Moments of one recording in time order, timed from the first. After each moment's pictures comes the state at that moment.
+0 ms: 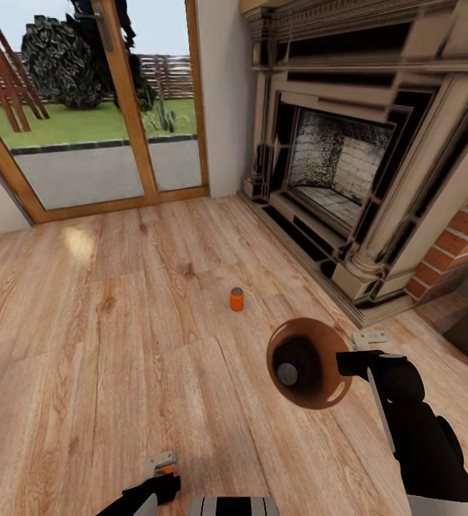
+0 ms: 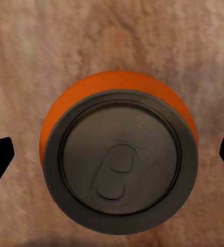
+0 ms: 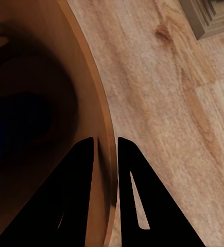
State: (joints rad) left arm -0.49 -0.05 -0.37 -0.25 0.60 0.08 0.21; right arm -0.45 -0.04 -0.09 -1.56 0.27 1.05 0.18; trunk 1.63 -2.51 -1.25
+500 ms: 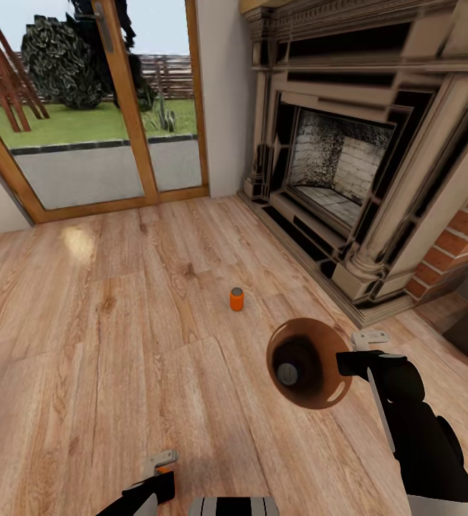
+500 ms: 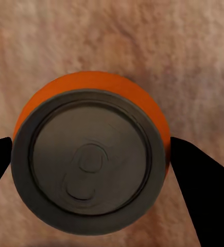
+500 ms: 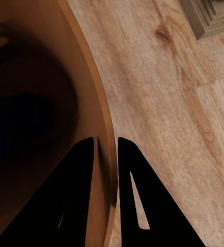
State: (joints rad) left arm -0.49 -0.05 -0.37 -0.25 0.60 0.06 0.21; right arm -0.45 -0.04 -0.09 -1.56 0.27 1.05 0.18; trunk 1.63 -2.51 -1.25
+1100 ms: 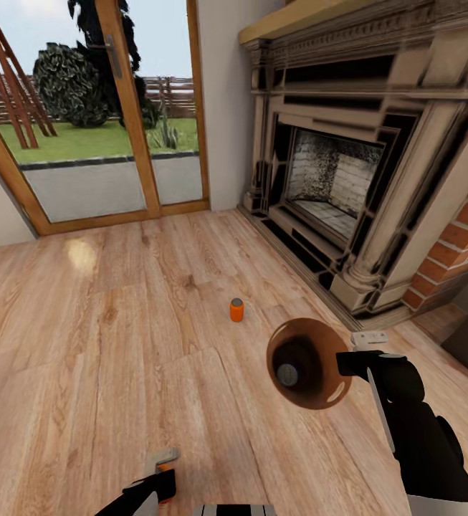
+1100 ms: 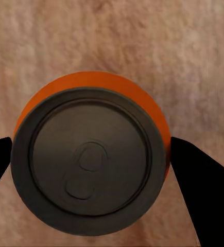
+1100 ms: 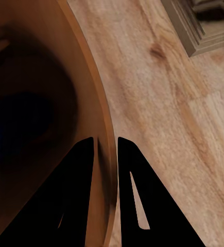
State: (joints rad) left arm -0.49 -0.05 -0.37 -0.26 0.60 0.07 0.21; right arm -0.45 -0.04 -0.09 -1.56 0.27 1.05 0.18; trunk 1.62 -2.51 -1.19
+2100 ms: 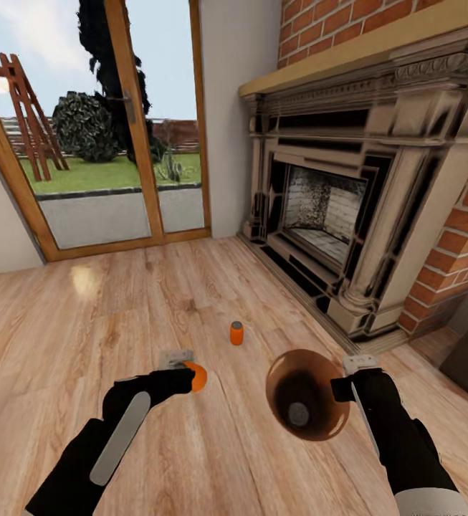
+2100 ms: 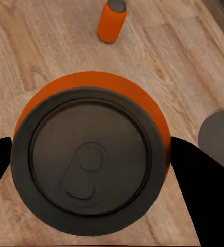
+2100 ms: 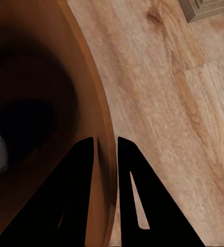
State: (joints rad) left arm -0.41 0.06 -0.31 -1.47 0.61 0.83 0.33; right arm -0.47 -0.04 -0.07 -1.30 0.28 1.05 0.11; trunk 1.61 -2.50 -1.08
